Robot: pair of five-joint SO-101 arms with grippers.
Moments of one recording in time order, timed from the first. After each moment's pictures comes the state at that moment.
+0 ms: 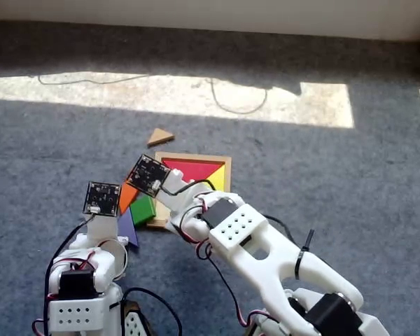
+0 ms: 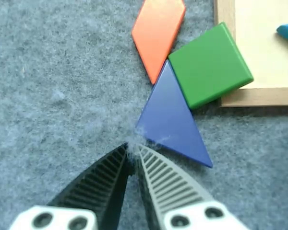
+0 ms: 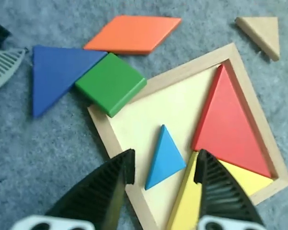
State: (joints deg) left arm -9.4 -102.1 96.0 76.4 -2.4; right arm -48.8 -19.6 46.1 37.5 24.4
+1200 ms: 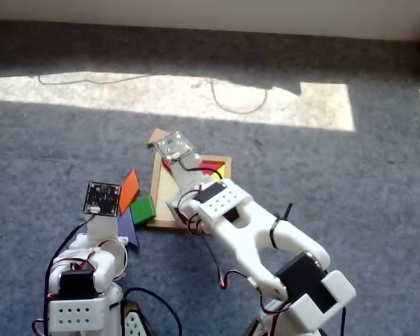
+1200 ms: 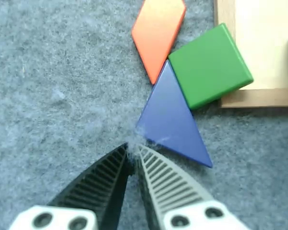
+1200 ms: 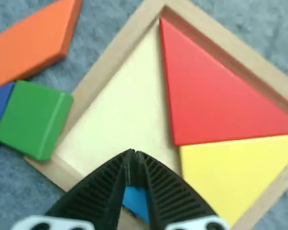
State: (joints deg) left arm -9.4 -102.1 96.0 76.4 -2.4; right arm -43.8 0.4 39.7 32.8 1.5
